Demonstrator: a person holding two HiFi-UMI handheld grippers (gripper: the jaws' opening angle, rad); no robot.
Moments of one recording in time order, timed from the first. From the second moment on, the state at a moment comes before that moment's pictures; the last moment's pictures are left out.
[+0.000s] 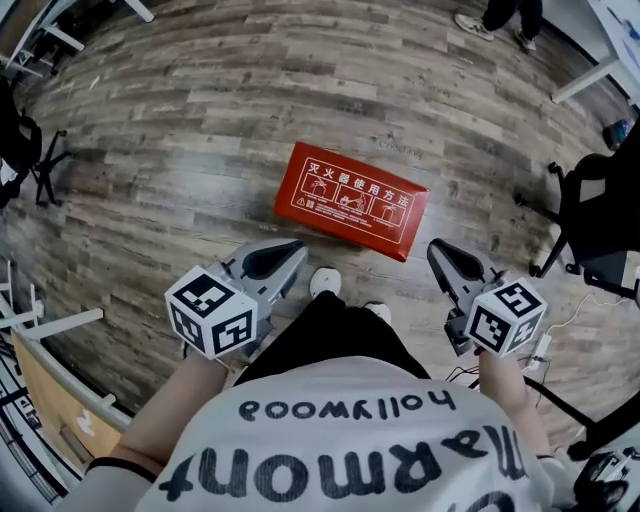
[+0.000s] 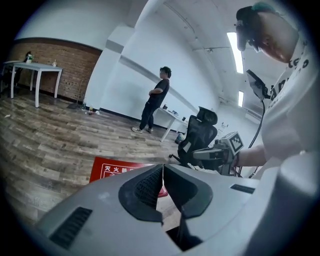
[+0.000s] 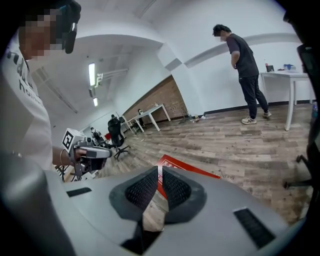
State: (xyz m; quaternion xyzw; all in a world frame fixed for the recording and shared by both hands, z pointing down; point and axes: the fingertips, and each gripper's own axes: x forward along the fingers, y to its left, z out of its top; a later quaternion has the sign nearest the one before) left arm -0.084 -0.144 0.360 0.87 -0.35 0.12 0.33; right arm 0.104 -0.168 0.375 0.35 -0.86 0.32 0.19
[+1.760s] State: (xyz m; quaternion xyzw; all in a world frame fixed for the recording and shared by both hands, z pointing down) left arm -0.174 -0.237 0.616 0.71 -0.22 0.23 0.62; right arm 0.117 -0.166 0.601 0.33 -0.63 0.70 0.07
